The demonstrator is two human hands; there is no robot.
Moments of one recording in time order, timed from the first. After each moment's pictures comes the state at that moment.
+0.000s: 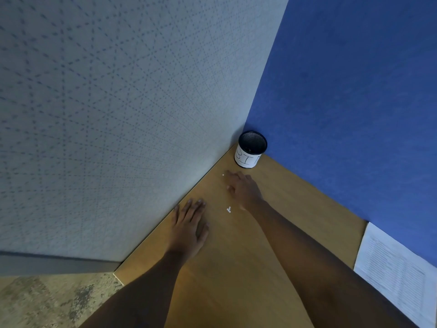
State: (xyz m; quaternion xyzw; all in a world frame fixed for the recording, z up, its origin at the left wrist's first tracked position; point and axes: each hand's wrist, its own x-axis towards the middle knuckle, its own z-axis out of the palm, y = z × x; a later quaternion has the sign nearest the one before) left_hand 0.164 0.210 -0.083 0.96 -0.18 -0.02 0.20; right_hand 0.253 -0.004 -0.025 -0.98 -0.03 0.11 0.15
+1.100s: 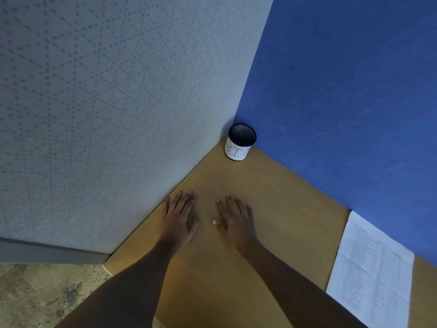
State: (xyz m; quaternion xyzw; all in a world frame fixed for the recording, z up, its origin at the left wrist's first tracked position) left_hand 0.166 0.211 -0.082 0.96 -0.18 -0.01 0.20; right_hand 0.133 0.009 -0.047 -0.99 -0.02 0.10 0.06
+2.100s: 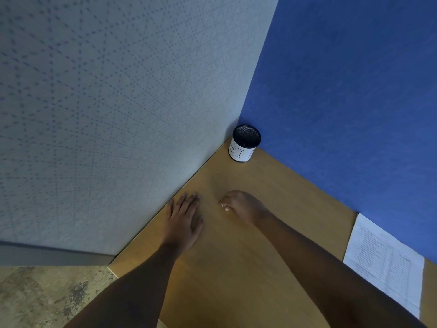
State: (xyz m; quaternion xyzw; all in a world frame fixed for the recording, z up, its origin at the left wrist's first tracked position) left_hand 0.167 0.210 -0.085 0.96 -0.18 -0.01 0.21; right_hand 0.201 -0.018 -0.016 -0.95 -0.24 0.15 0.11
